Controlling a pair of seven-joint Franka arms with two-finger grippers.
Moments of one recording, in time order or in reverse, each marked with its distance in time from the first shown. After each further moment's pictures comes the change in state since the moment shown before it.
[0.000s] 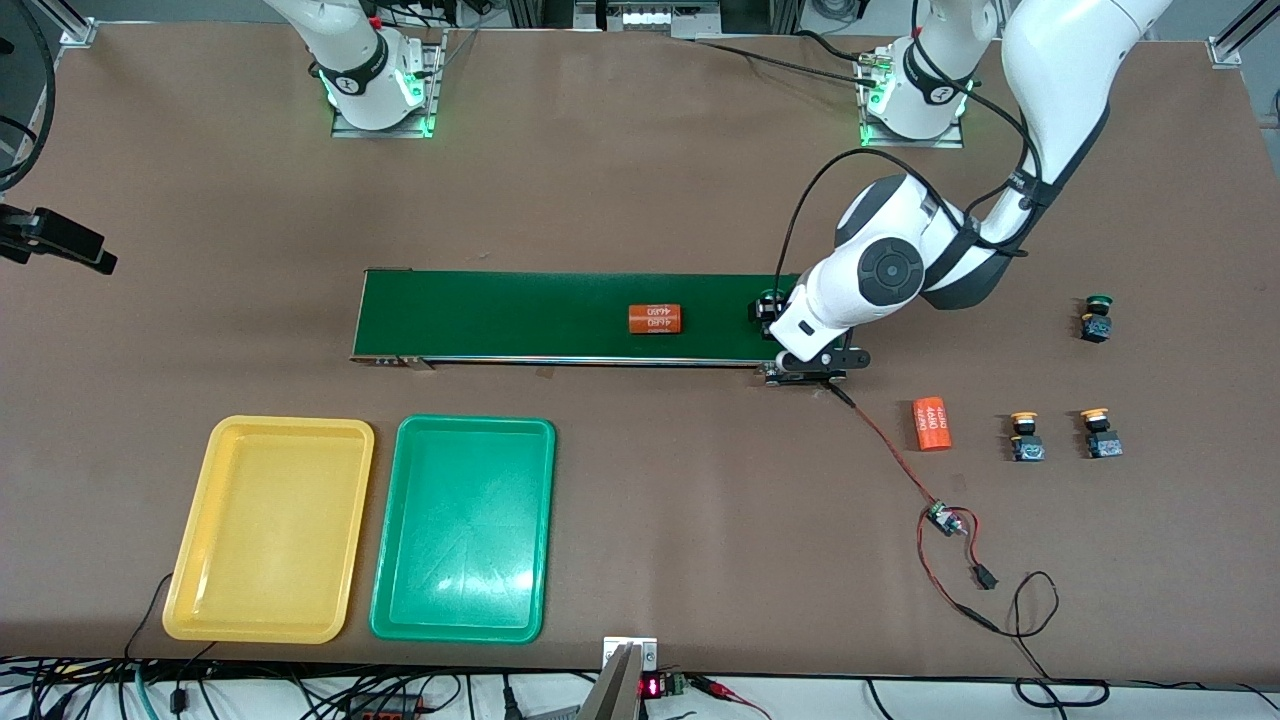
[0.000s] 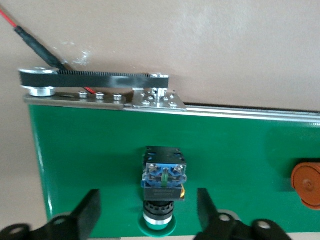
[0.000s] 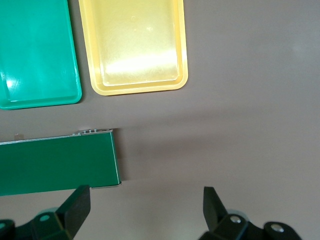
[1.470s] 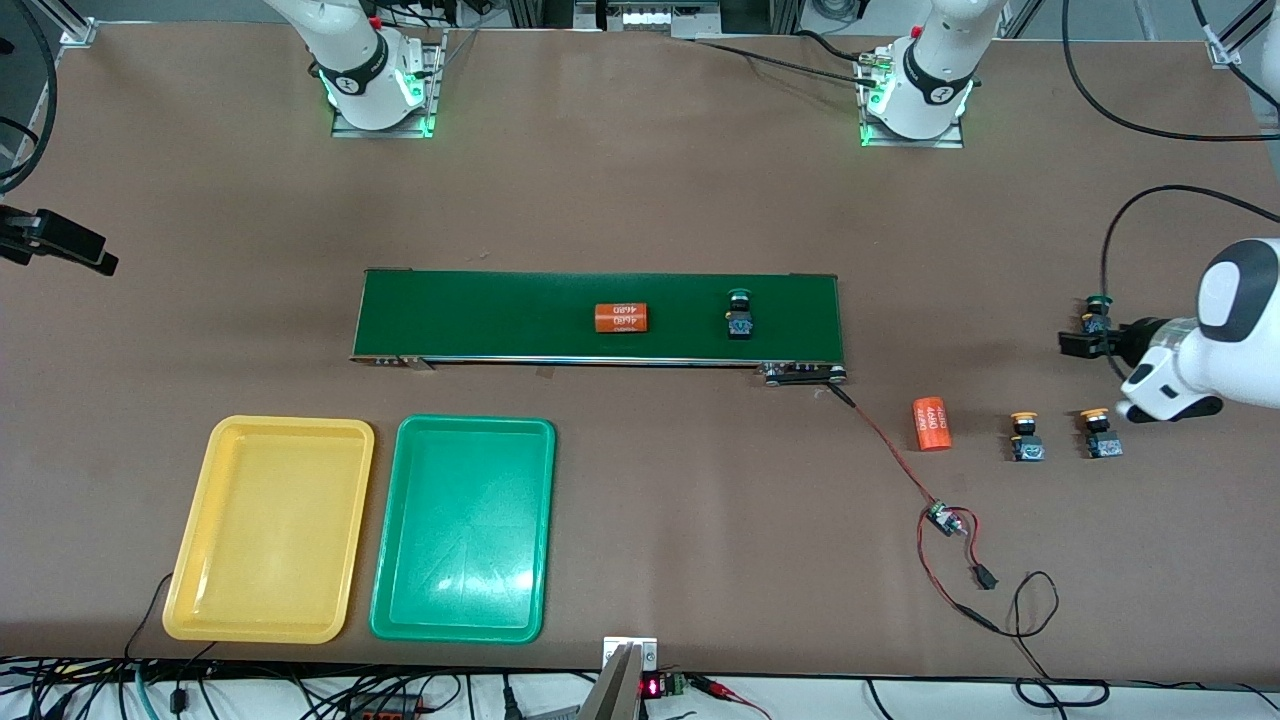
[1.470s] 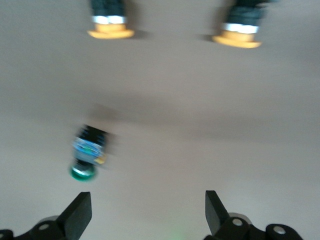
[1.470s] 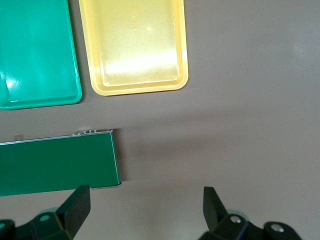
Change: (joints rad) left arm 0.592 0.111 0.109 0.237 0.344 -0.438 0.600; right arm 0.000 0.002 0.001 0.000 0.000 0.002 0.000
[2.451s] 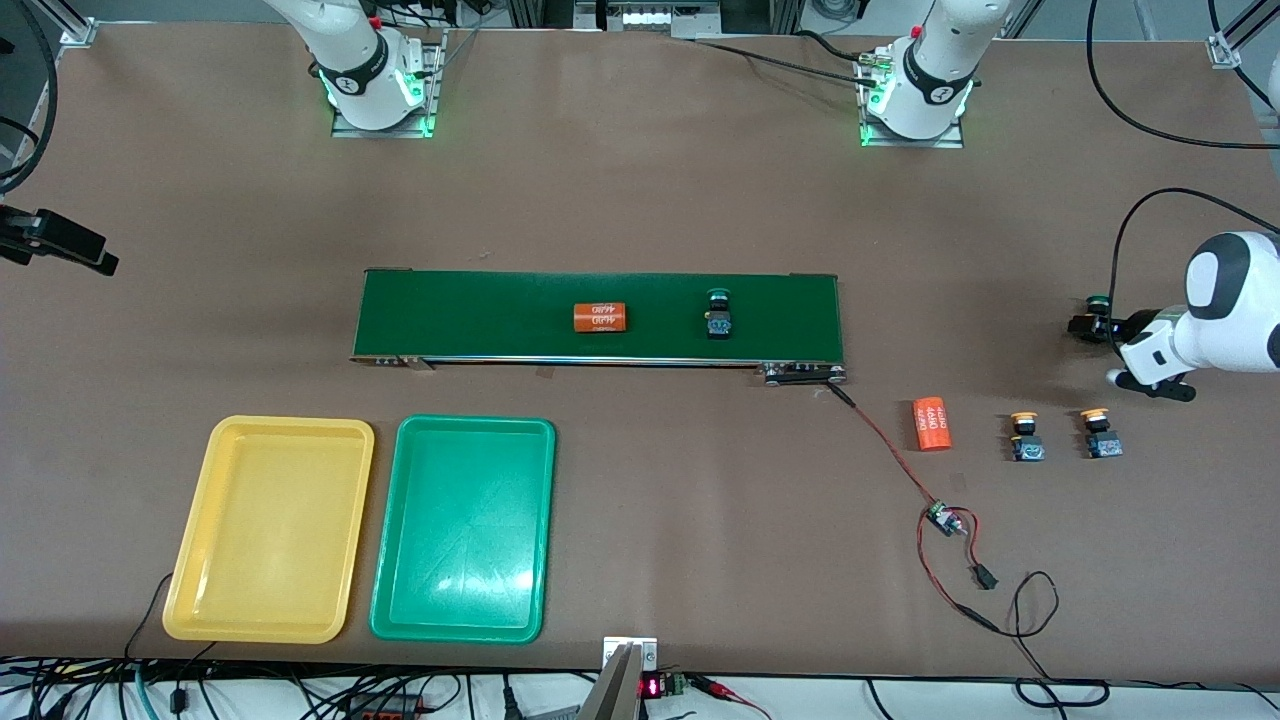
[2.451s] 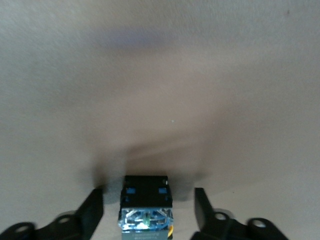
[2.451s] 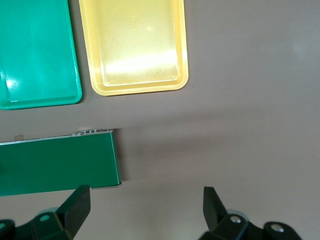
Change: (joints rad) left arm 0.206 0.113 0.001 -0.171 0.161 0.273 0.293; right arm 0.000 0.000 0.000 0.000 0.000 0.000 0.000
